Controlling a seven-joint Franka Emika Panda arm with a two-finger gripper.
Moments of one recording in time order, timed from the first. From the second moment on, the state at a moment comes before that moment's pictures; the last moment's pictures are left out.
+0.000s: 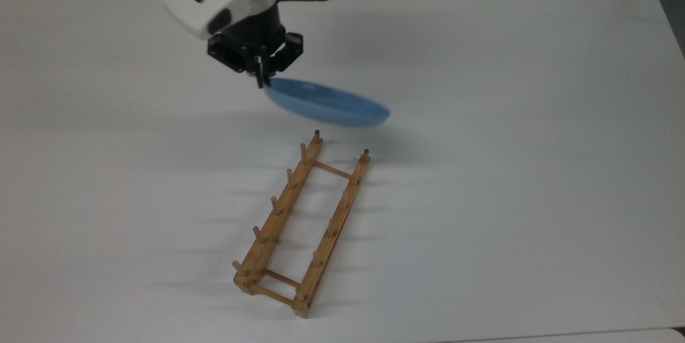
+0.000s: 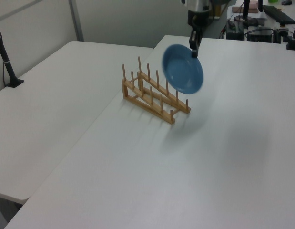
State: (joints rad) arm 0.02 0.28 -0.01 -1.47 0.00 1.78 -0.10
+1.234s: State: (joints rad) arm 0.14 0.53 -0.01 -1.55 -0.03 1.36 -0.40
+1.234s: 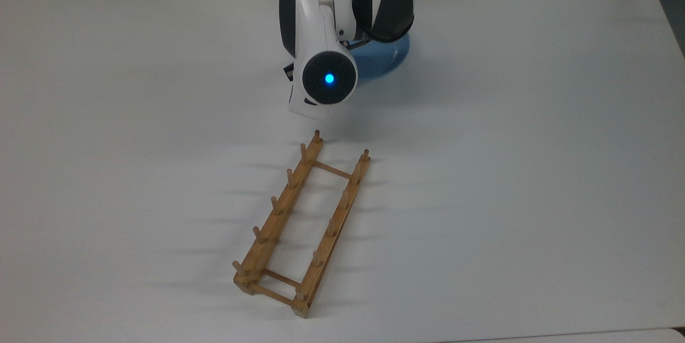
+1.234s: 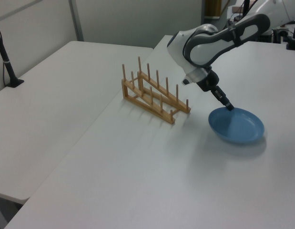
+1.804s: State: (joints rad) arm 0.15 0.57 -0.01 -1.54 -0.04 1.39 -0.41
